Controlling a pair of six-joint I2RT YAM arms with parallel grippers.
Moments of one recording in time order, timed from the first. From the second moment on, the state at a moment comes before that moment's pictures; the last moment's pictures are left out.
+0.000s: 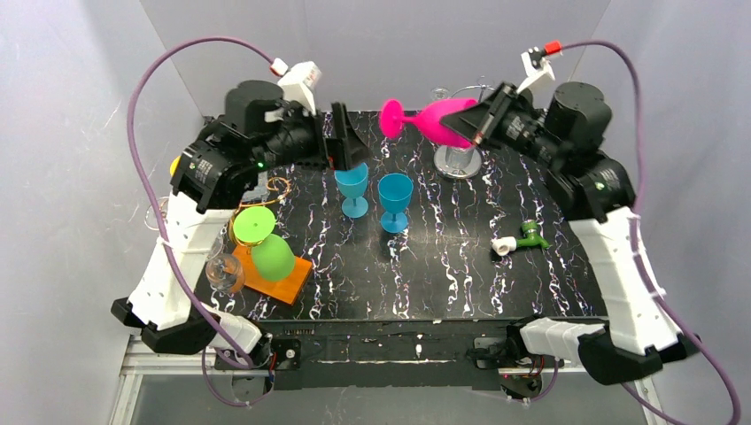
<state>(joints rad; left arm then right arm) -0.55 1.39 2.04 -1.04 0.25 -0.51 0.43 1.23 1.69 -0.48 -0.40 0.78</state>
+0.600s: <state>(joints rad) -0.89 1.33 1.93 -1.21 -0.34 -0.28 0.58 1.29 1.45 -1.08 0.01 0.44</state>
